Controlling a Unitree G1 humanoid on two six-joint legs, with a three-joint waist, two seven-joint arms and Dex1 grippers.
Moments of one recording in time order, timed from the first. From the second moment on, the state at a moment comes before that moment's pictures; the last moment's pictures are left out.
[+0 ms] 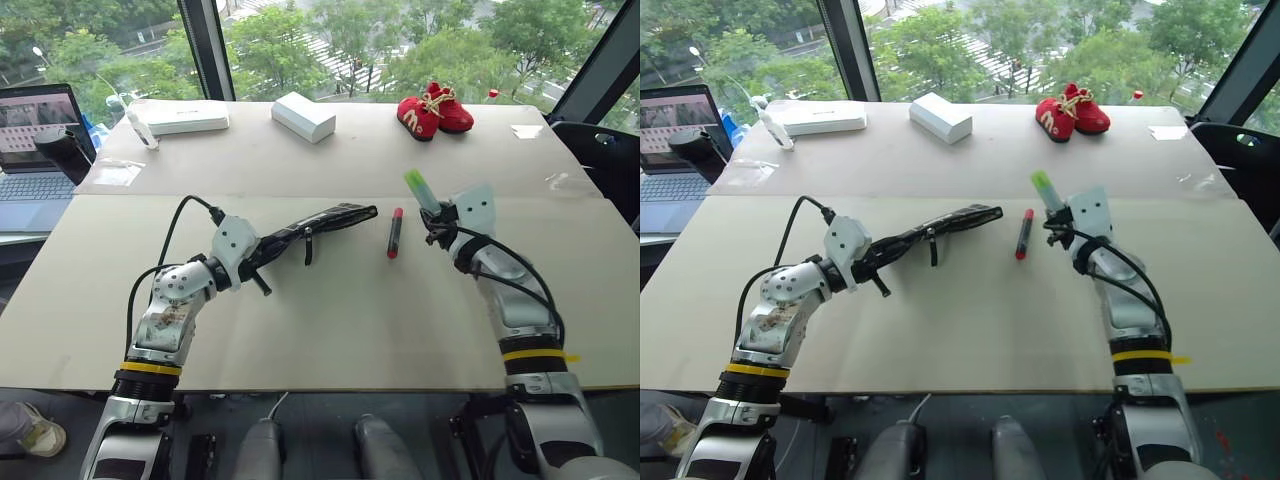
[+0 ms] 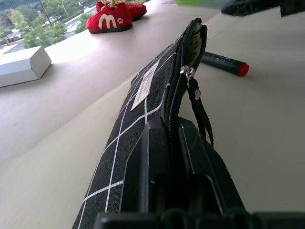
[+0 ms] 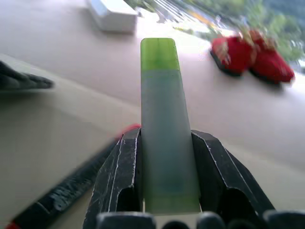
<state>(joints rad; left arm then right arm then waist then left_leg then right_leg) -0.43 0.44 -0.02 0.08 -0.18 0.11 -0.78 -0.57 -0.53 0.01 0.22 0.05 0.04 0.52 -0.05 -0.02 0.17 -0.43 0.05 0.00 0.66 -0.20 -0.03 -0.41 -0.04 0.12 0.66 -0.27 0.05</state>
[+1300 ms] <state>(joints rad) -0.43 0.44 -0.03 0.07 -0.18 0.12 -0.78 -0.63 -0.69 0.15 0.29 -0.03 -0.25 0.91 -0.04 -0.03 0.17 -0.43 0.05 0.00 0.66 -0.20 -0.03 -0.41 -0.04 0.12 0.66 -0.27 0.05</state>
